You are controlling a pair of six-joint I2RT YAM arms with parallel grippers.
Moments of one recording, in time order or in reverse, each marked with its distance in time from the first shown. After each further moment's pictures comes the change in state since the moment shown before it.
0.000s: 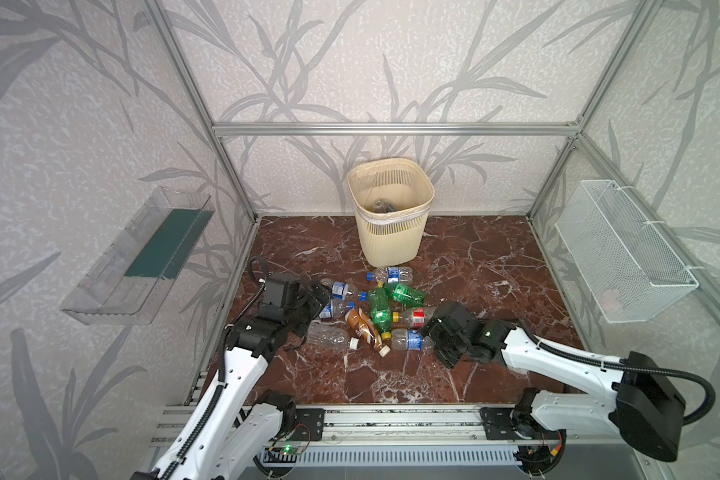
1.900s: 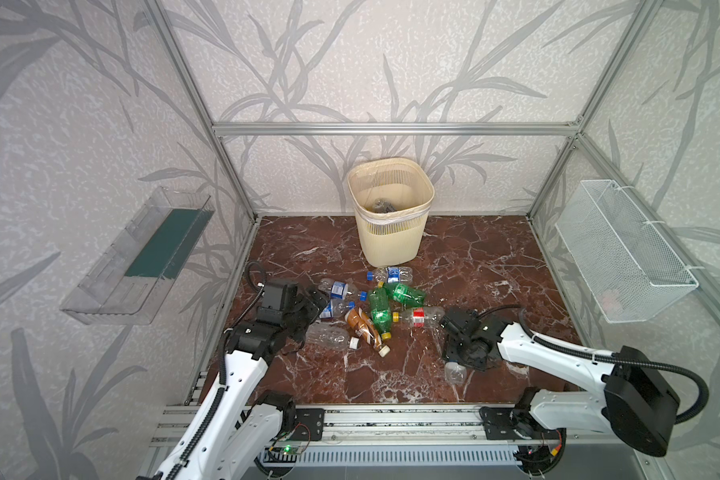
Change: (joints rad) left arm 0.031 -0.014 -0.045 -0.017 0.015 0.000; right arm -0.081 0.011 -0.006 -0.362 0.122 -0.595
